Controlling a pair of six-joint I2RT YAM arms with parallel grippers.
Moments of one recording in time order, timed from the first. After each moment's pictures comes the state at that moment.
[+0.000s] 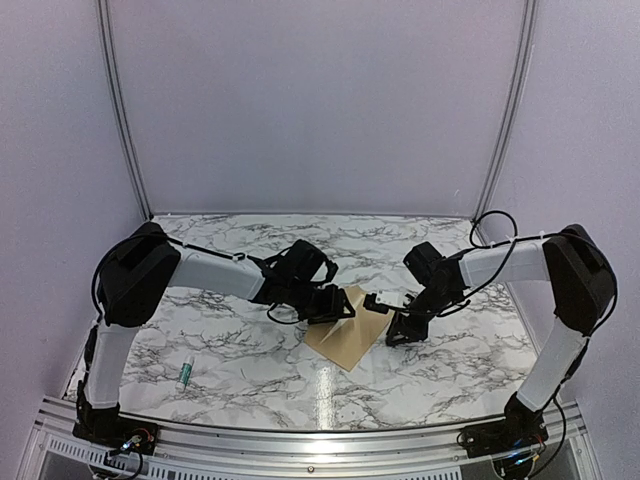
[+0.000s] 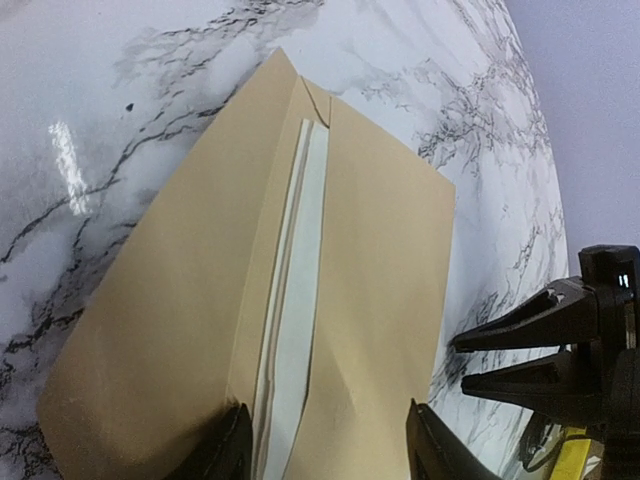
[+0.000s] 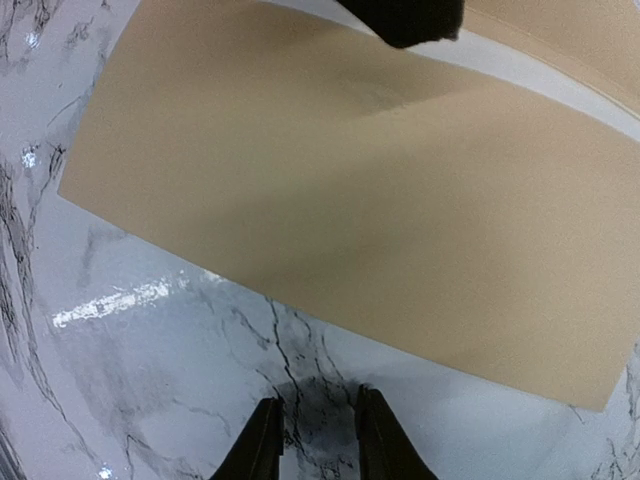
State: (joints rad) left arm -0.89 2.20 1.47 -0.06 0.33 -0.77; right arm 0.51 1.73 0.97 -0.56 -0.40 -0.68
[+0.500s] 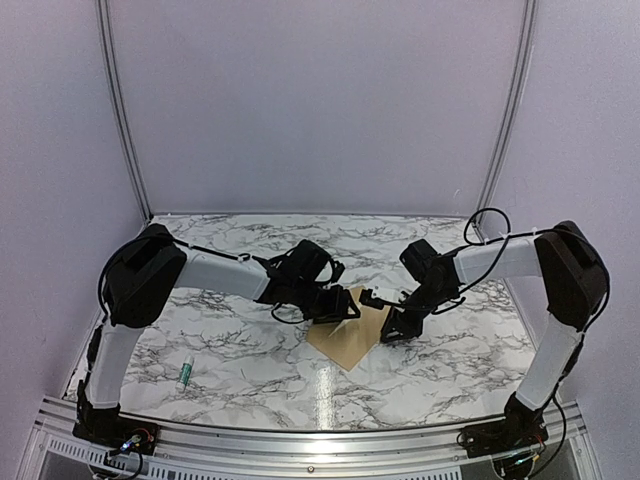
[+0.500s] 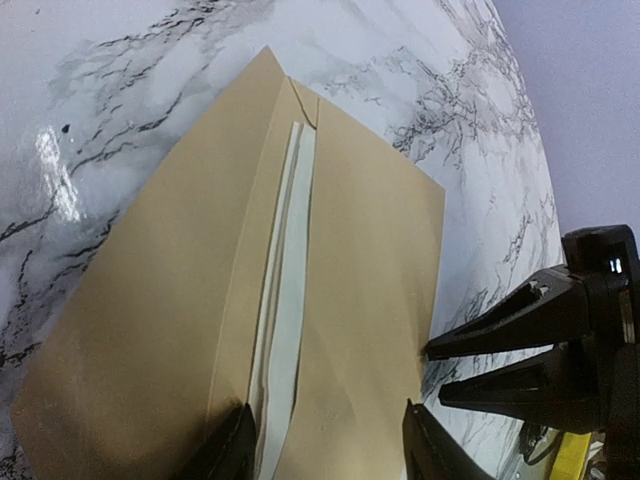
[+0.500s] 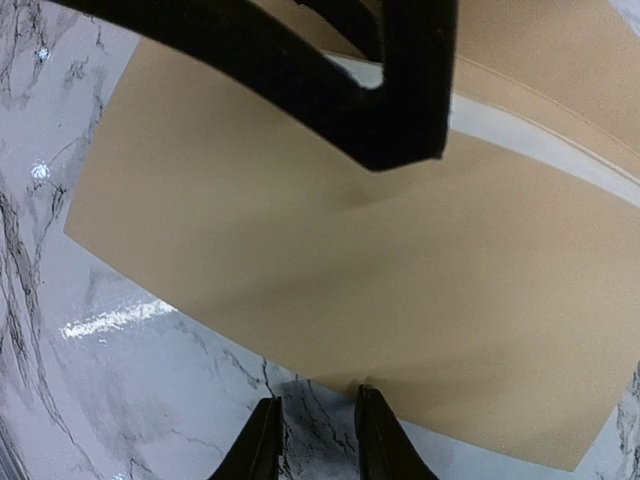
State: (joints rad) left arm -0.89 2.25 1.53 -0.07 0.37 -0.74; right arm 0.51 1.78 1.01 -0.55 -0.45 -0.65
